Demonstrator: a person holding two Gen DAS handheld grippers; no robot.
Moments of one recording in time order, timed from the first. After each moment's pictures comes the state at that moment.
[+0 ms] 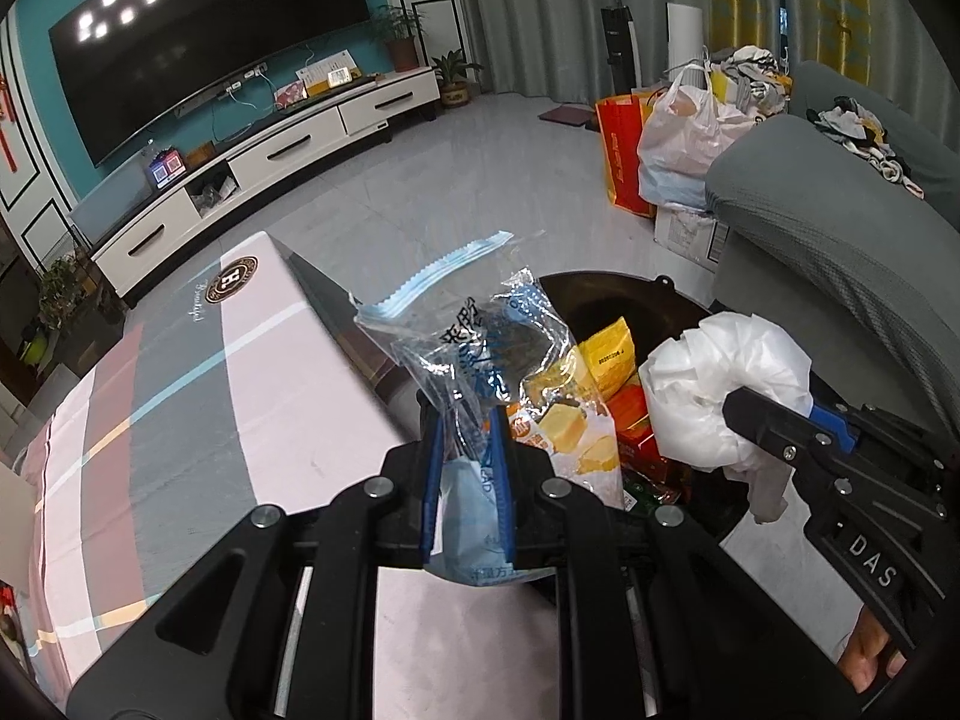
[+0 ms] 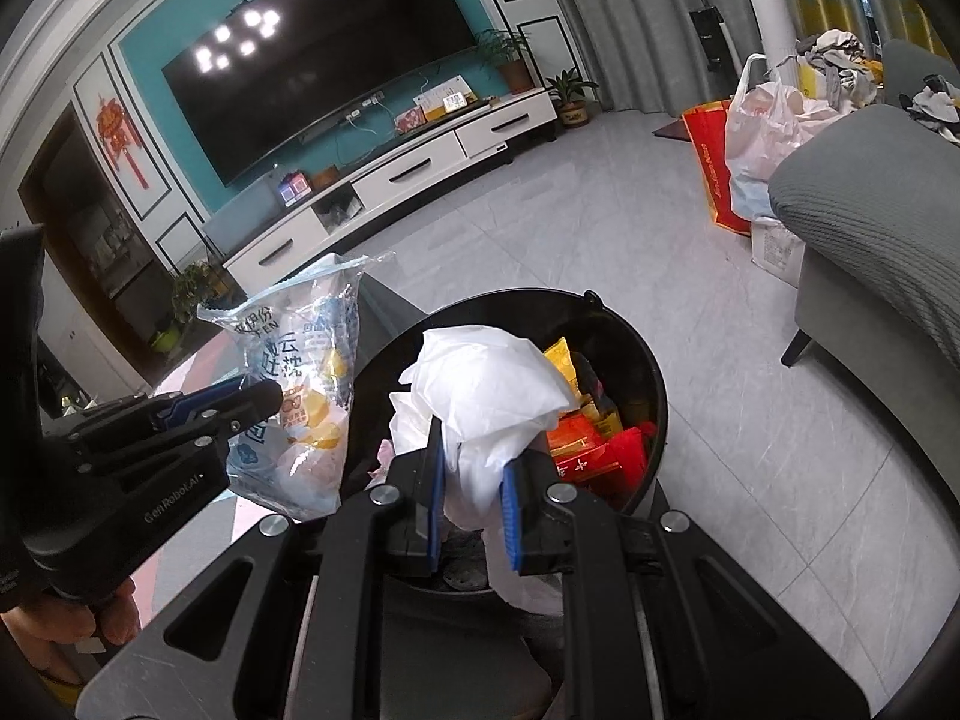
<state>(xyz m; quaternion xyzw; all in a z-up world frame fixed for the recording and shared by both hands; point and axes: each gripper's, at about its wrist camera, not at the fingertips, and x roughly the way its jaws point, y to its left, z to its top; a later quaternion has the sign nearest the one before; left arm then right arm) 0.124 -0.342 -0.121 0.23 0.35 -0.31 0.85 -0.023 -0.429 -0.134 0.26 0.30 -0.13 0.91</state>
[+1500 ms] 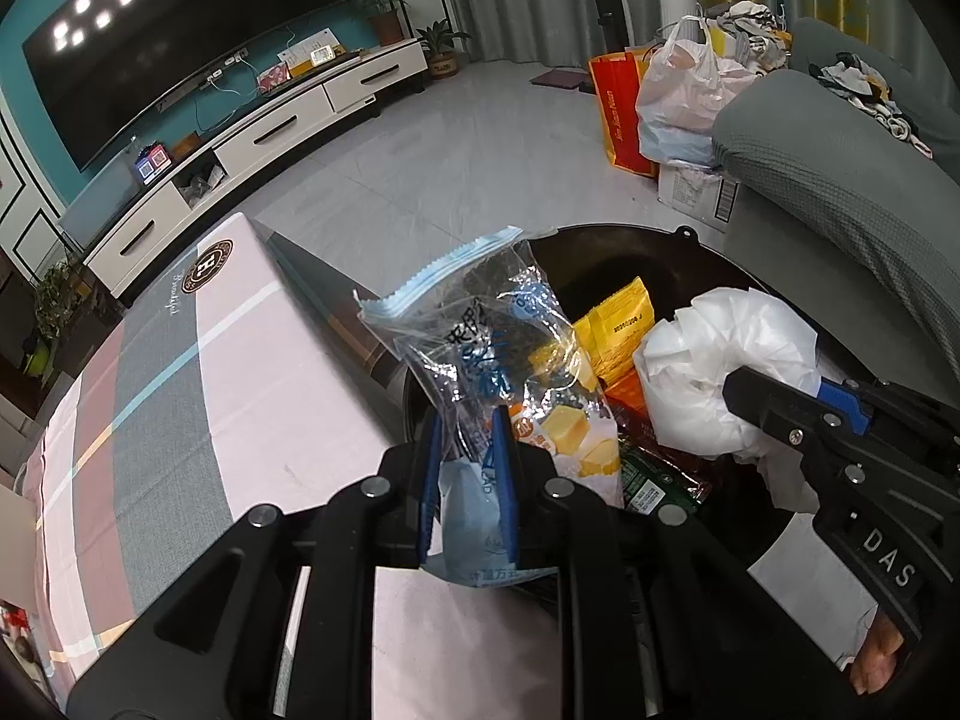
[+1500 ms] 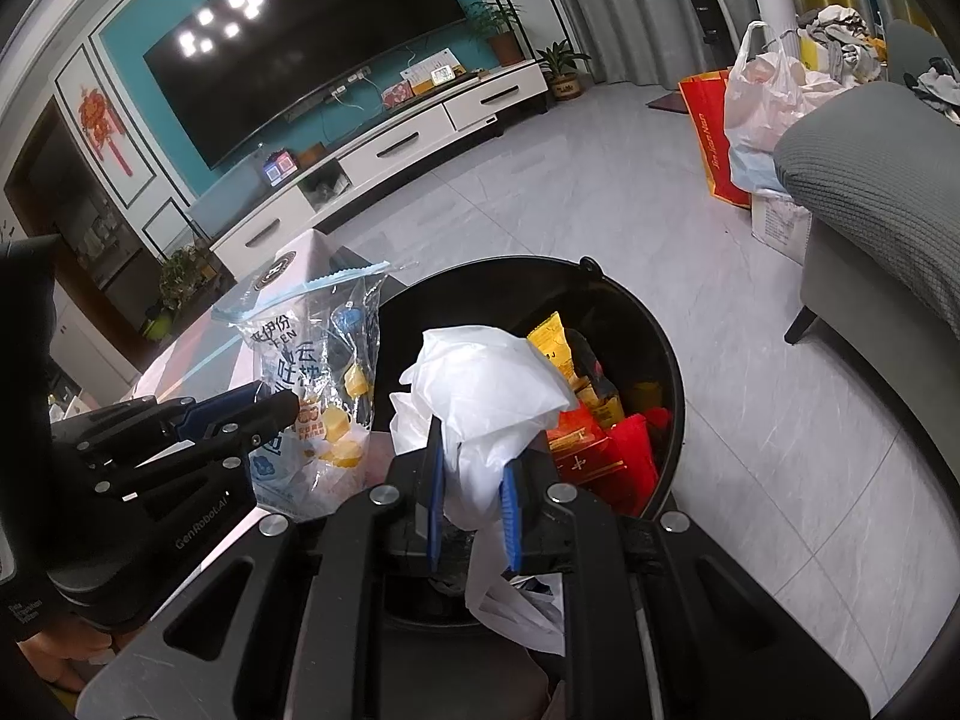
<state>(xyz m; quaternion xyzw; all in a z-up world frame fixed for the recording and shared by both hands) 0.137 -0.360 -0.154 0.27 0.37 -0.31 0.83 -0.004 -0.439 -0.157 0.27 0.32 -0.13 0.90</state>
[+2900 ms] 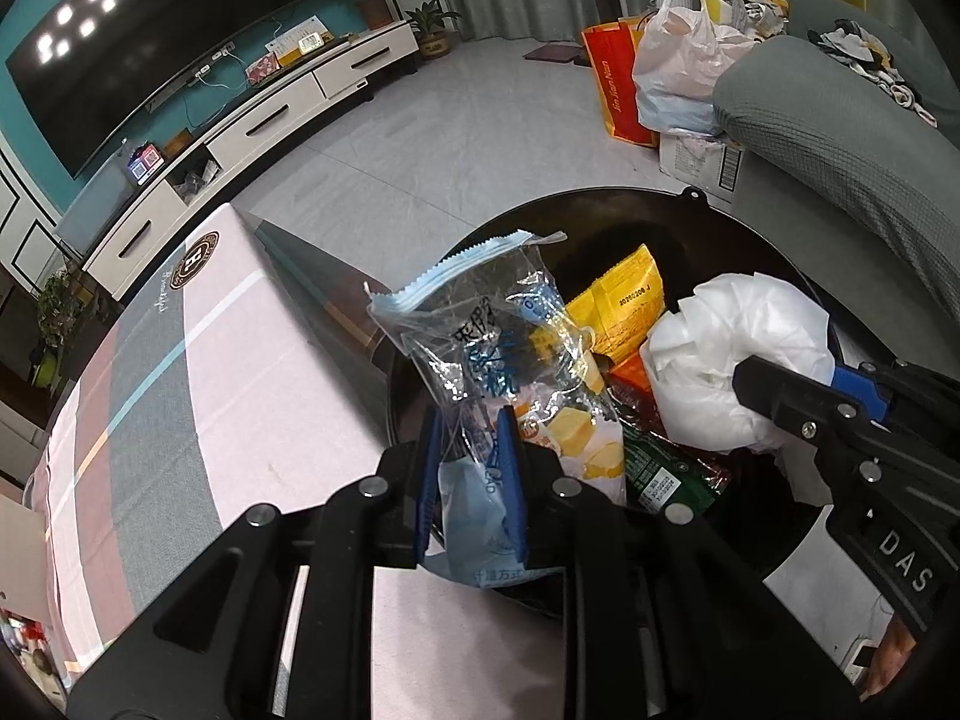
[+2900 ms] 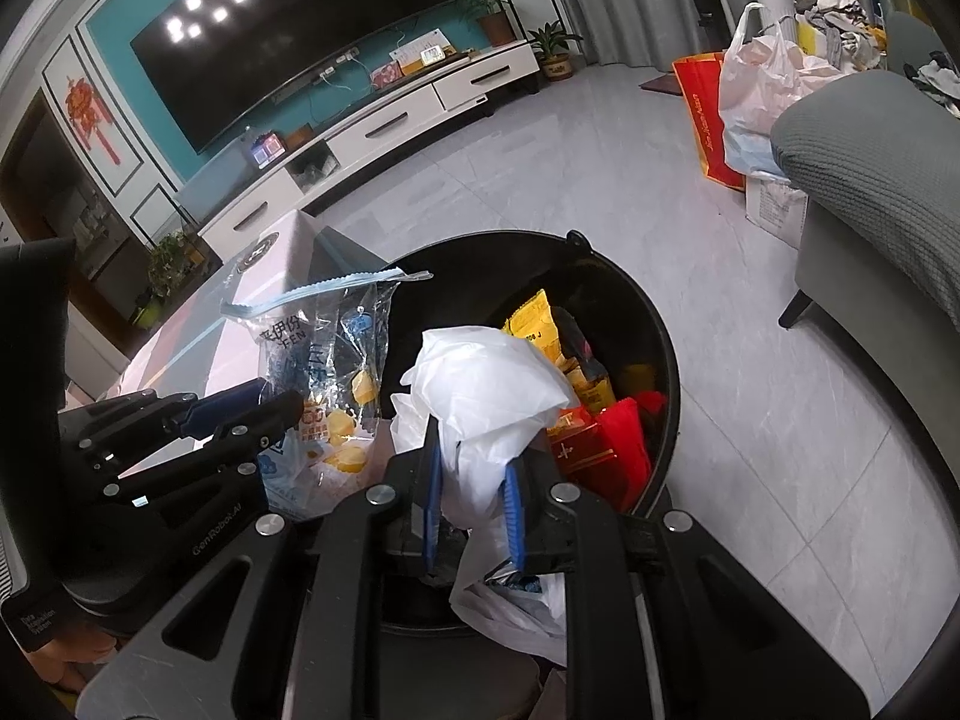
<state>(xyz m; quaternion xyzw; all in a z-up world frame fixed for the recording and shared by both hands) 0.138 -0.373 -0.172 0.30 0.38 -0.30 0.82 0.005 -0.443 -0.169 0.28 0.35 -0.14 0.88</state>
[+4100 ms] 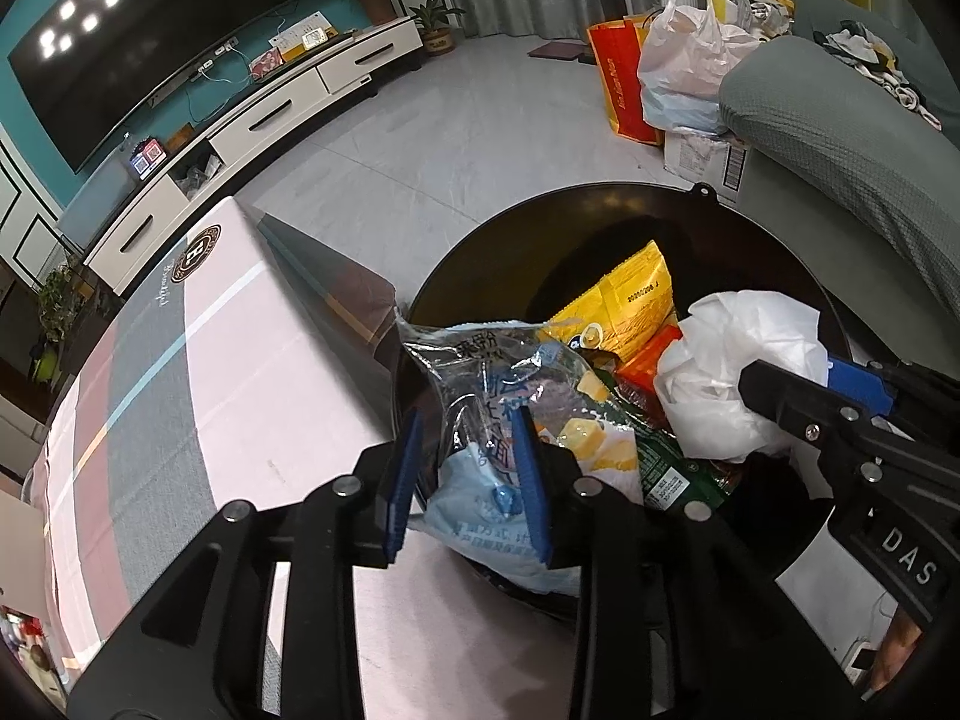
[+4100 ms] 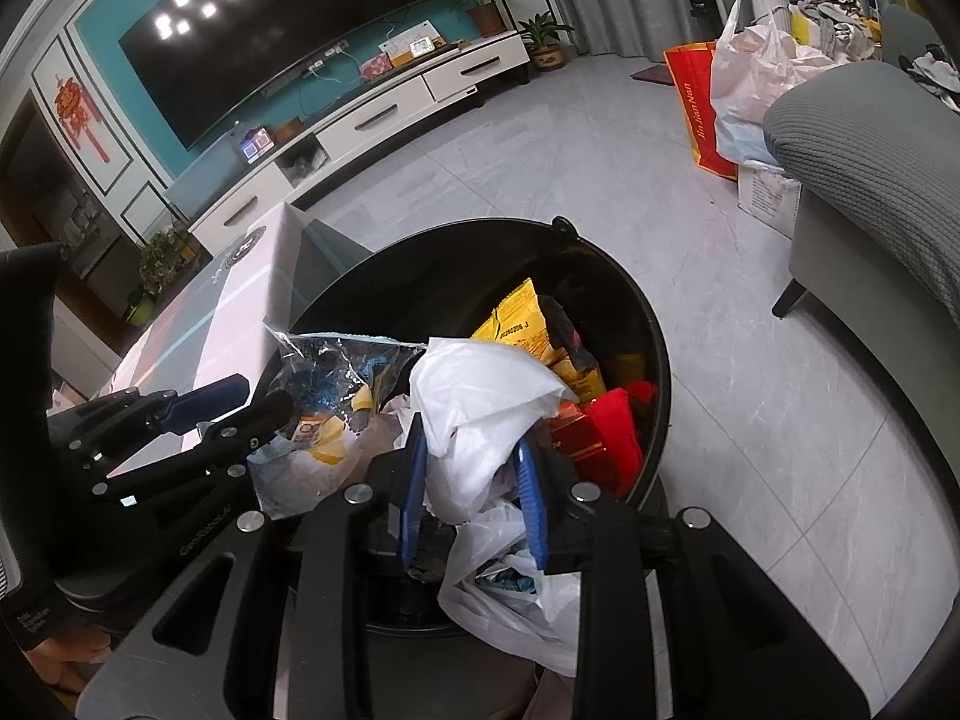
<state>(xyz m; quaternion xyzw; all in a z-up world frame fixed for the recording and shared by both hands) 0.142 -0.368 -0.174 0.29 0.39 -0.30 0.82 0.007 -0.445 -0.176 0.28 0.36 -0.15 0.88</state>
